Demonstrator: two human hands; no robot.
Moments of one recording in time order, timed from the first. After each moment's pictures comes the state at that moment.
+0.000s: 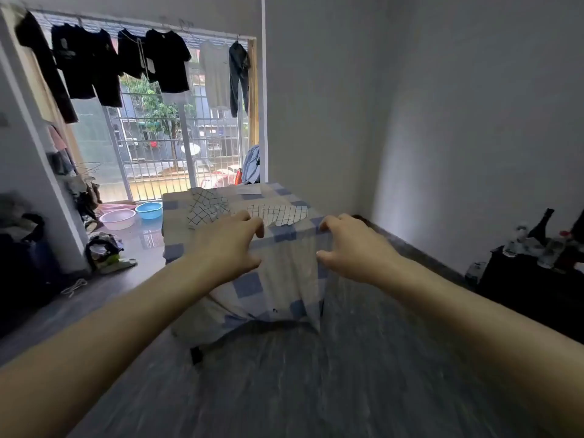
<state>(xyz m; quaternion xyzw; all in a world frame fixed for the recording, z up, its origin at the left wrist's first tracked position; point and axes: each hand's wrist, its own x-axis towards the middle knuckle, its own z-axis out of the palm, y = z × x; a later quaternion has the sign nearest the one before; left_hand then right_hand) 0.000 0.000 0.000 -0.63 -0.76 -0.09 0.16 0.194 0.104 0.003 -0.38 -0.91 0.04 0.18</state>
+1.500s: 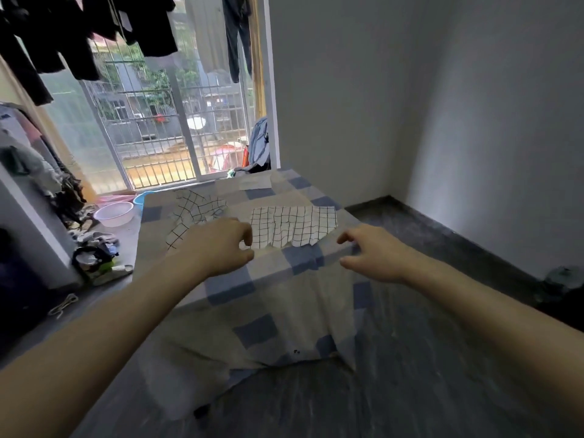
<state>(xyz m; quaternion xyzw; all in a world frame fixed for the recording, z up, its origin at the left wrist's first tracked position) -0.283 0.419 -0.051 -0.59 -0.81 0.01 0.06 -0.048 0.547 -0.071 -0.37 -0.91 0.14 0.10</state>
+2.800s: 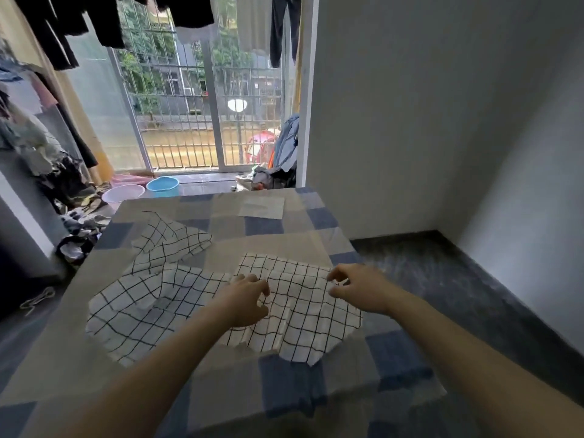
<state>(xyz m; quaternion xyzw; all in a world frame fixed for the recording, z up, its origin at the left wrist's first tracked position) -0.481 0.835 -0.203 -0.53 -0.84 -0.01 -0.12 -0.287 0.993 -0.152 -0.32 -0.91 0.27 -0.01</state>
